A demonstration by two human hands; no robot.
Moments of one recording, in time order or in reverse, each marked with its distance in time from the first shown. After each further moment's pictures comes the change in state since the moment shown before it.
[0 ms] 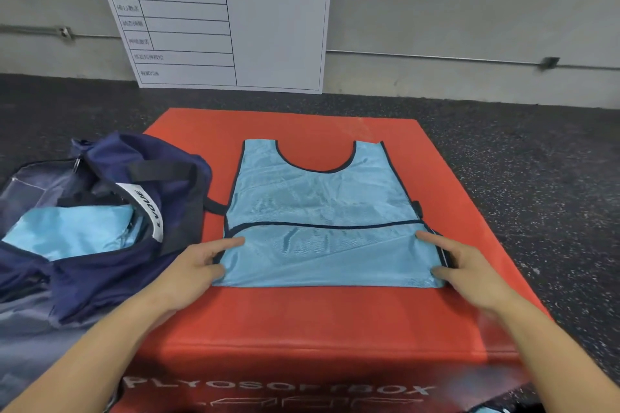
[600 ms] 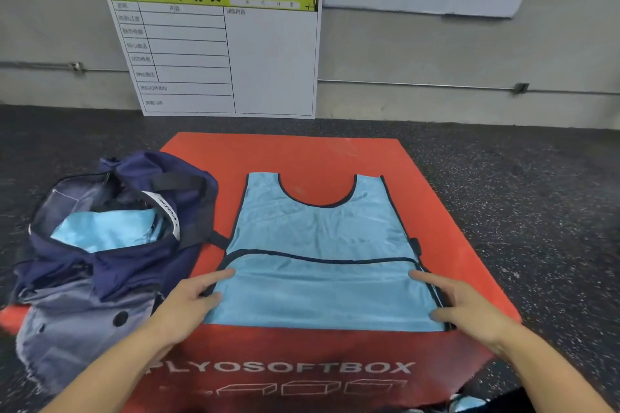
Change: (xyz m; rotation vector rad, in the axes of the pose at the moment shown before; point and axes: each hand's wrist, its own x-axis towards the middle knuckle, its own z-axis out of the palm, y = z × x) left_hand -0.075 -0.019 0.012 0.022 0.076 -0.033; right_hand -0.103 0.001 -0.012 0.029 -0.214 0.087
